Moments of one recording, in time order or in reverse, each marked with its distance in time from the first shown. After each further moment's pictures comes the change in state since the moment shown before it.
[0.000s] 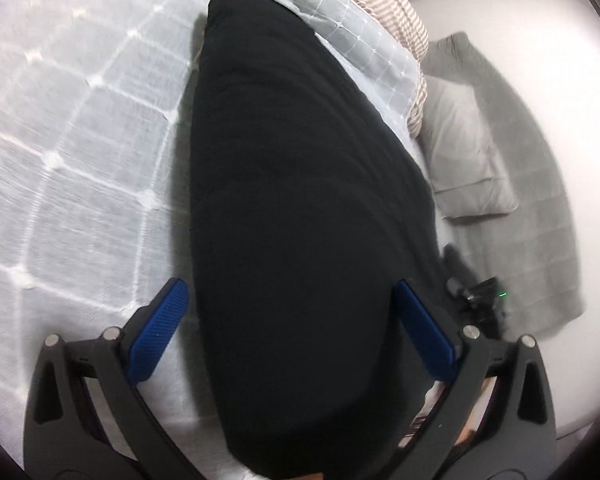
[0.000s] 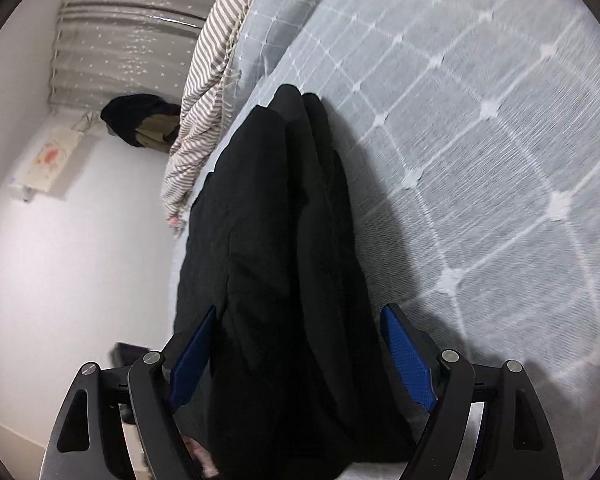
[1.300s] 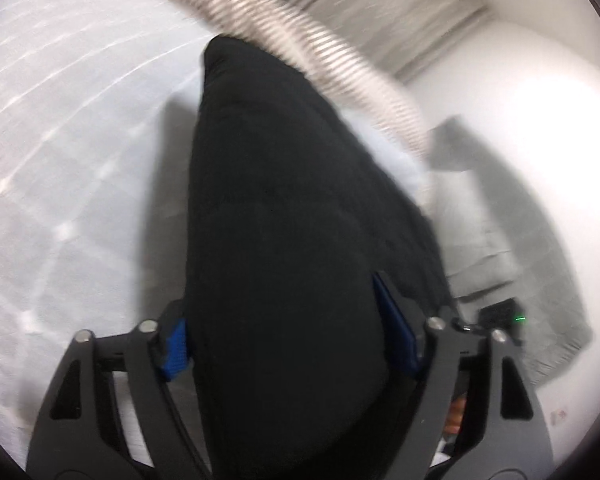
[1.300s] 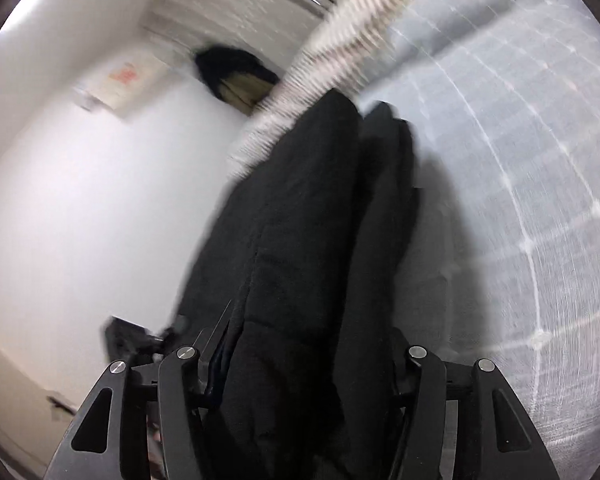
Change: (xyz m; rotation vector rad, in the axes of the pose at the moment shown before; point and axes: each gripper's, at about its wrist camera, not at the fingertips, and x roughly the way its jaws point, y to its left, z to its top) left arm -0.092 0.093 0.060 0.018 -0.328 0.081; right arm 0.149 0.142 -0.029 -0.371 0.011 0.037
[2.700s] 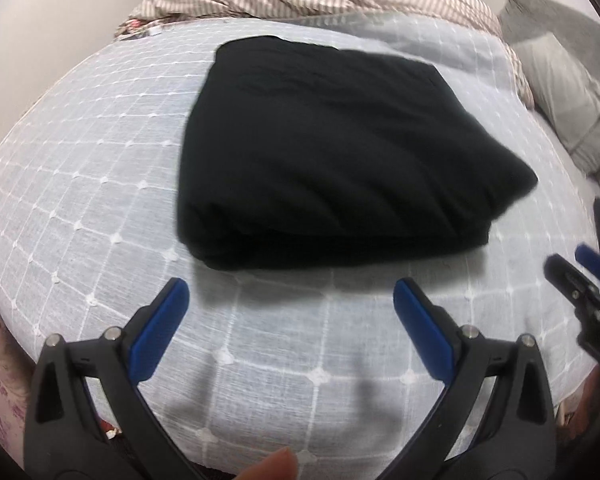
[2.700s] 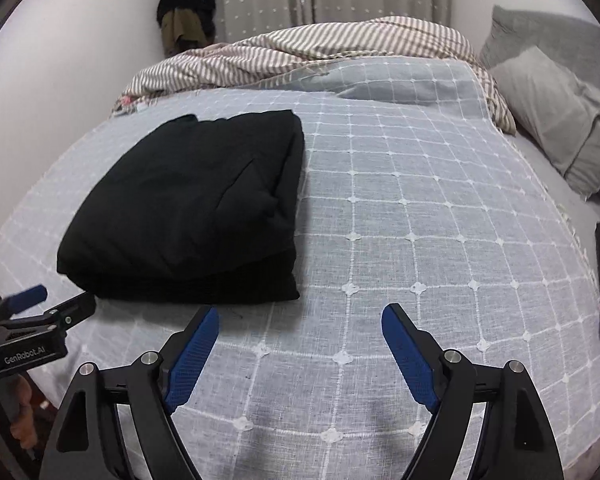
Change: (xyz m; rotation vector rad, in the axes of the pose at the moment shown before) left arm -0.041 -0.117 -0.140 0.357 0.065 0.595; right arm -0.096 0.093 -0.131 -0.420 -0.028 -0.713
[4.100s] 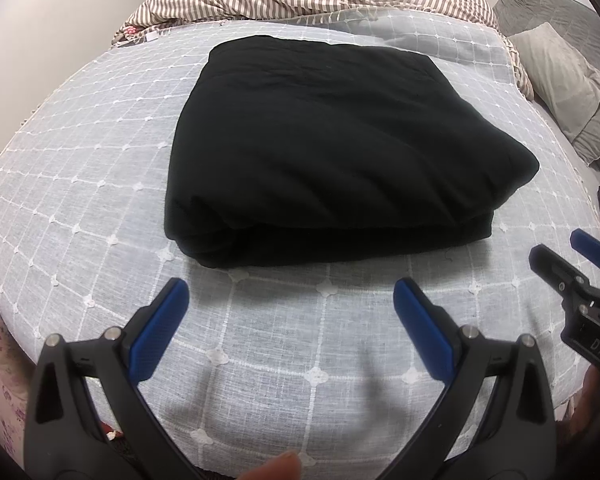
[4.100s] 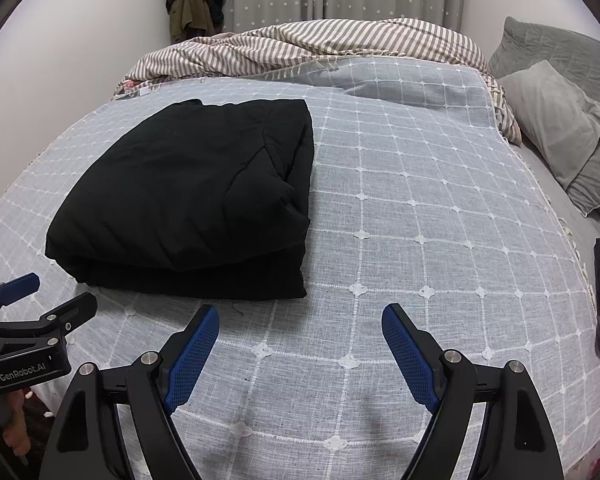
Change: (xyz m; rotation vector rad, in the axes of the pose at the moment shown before) left arm 0.000 -0.010 -0.006 0.014 -0.010 0.025; right arm 0.015 0.009 -0.002 -0.040 0.013 -0.014
